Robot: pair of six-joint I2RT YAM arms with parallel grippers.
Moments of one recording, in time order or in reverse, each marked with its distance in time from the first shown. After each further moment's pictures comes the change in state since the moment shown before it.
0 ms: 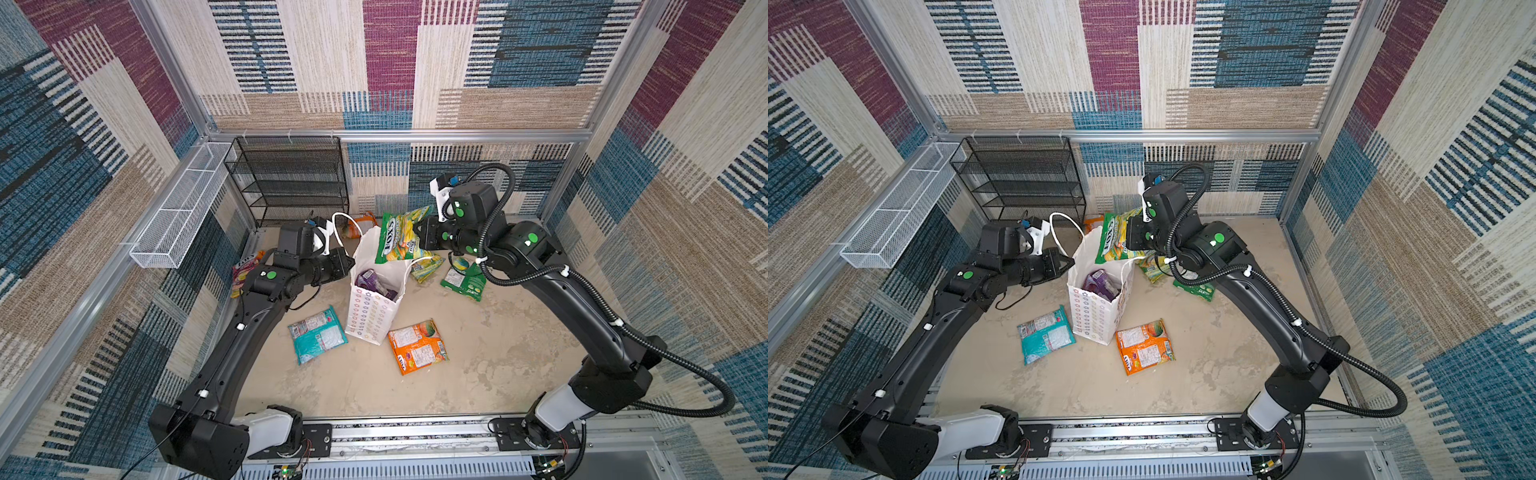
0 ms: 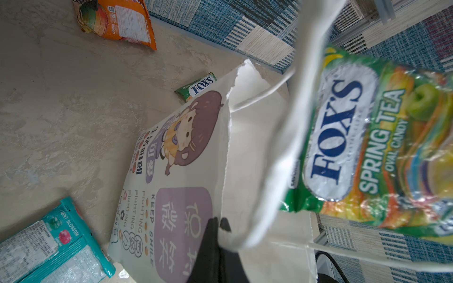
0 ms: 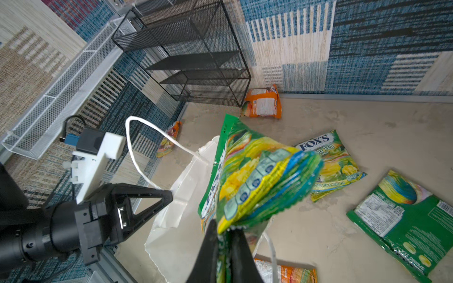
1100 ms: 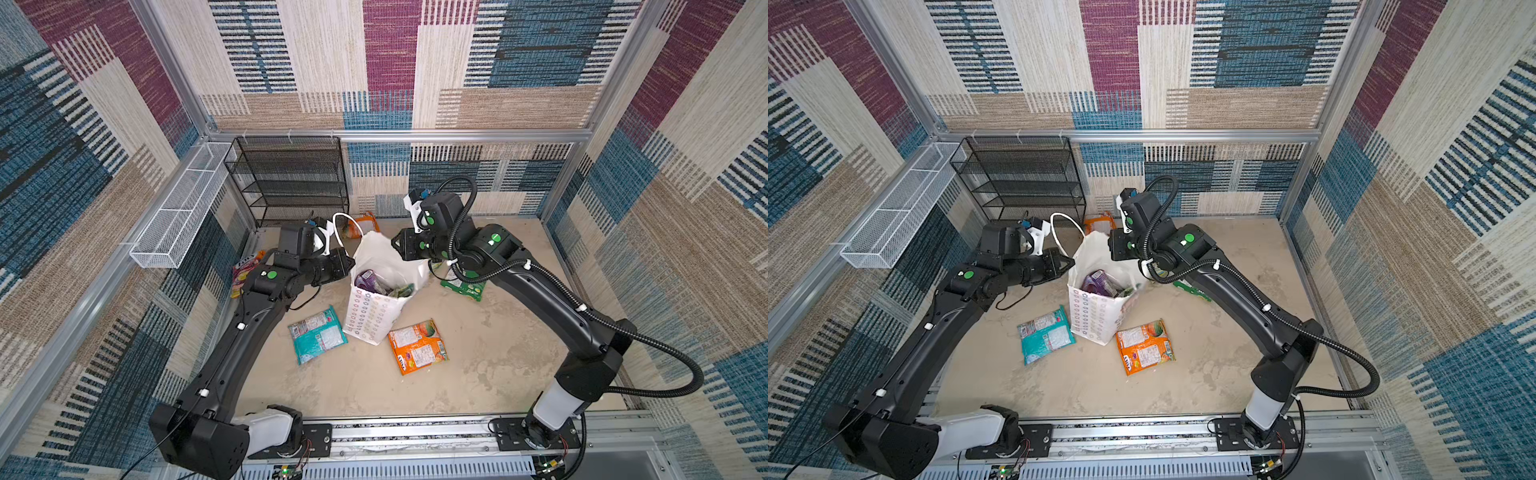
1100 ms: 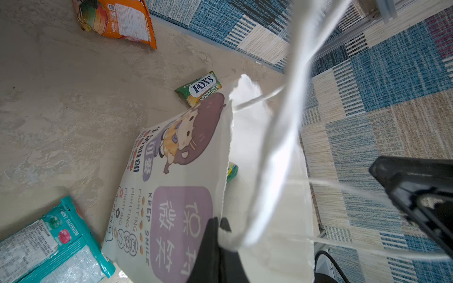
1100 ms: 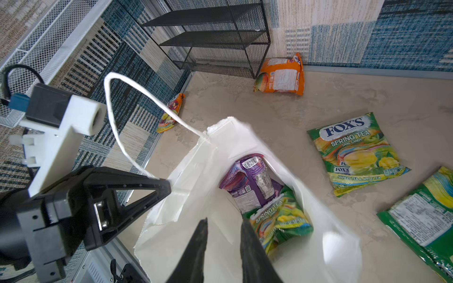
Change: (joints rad) left arm 0.000 0.002 -0.002 0.001 0.000 0.000; right arm 0.032 0.093 -0.016 0.051 -0.072 -0.023
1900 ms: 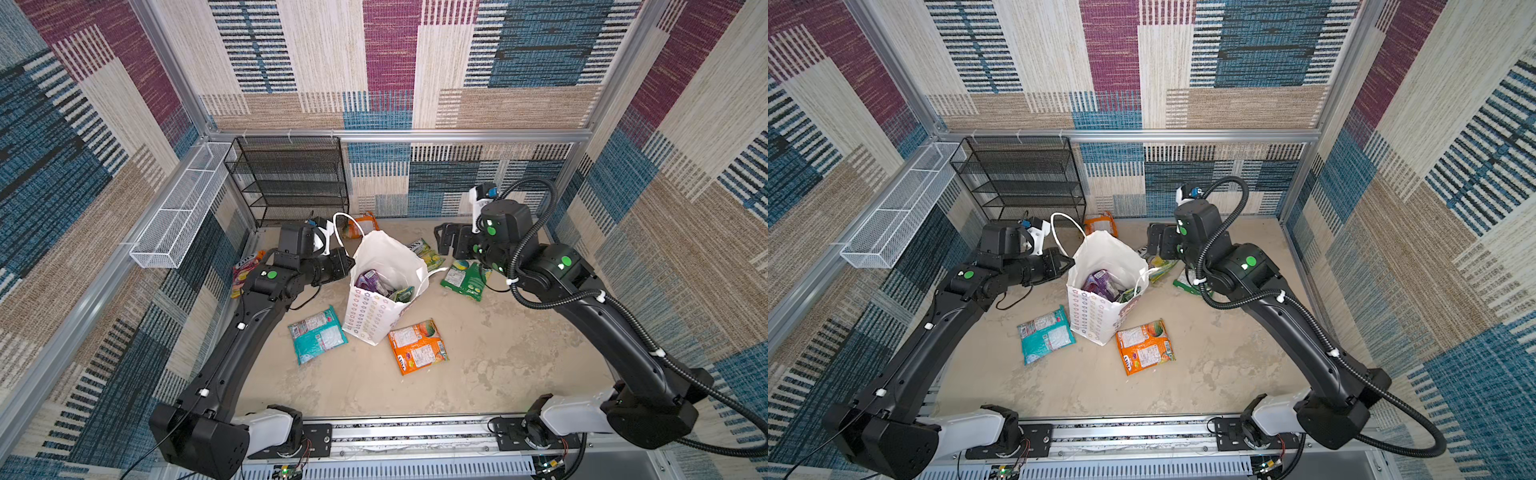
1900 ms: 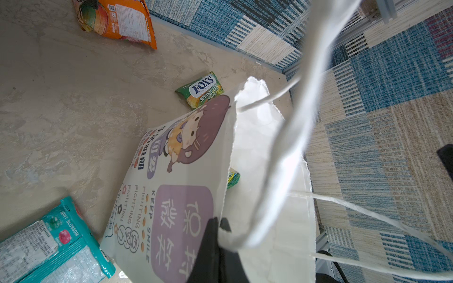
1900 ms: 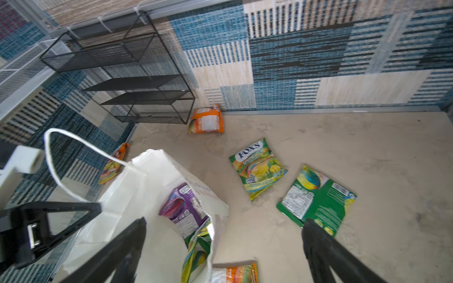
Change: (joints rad) left arm 0.000 0.001 0.000 0.000 -0.001 0.000; right arm -0.151 -0.369 -0.323 0.056 0.274 -0.032
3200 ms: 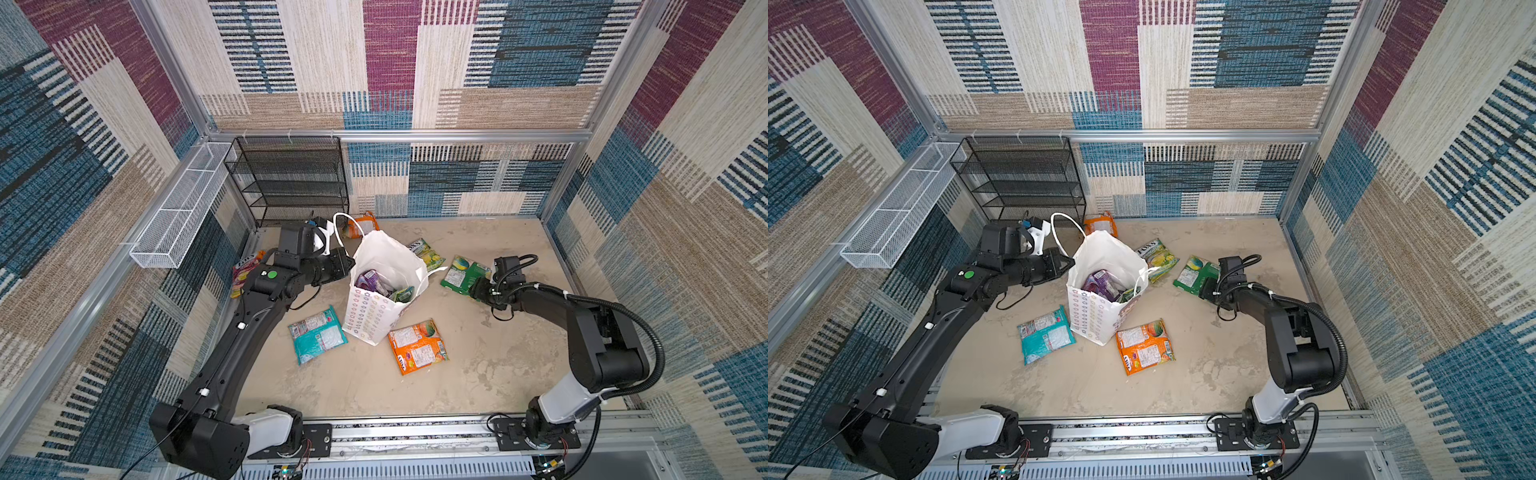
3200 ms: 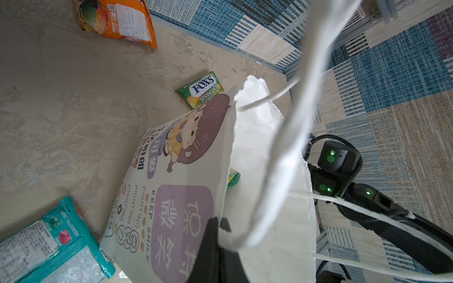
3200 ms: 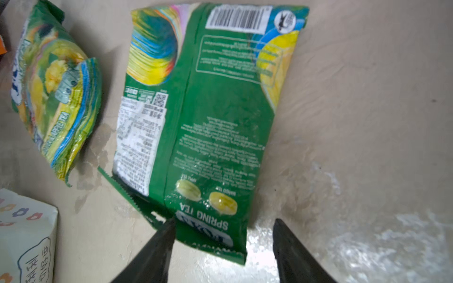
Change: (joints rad) left arm 0.000 0.002 0.000 0.000 0.000 0.000; right arm -0.518 0.340 -0.760 0.606 -0.430 0.071
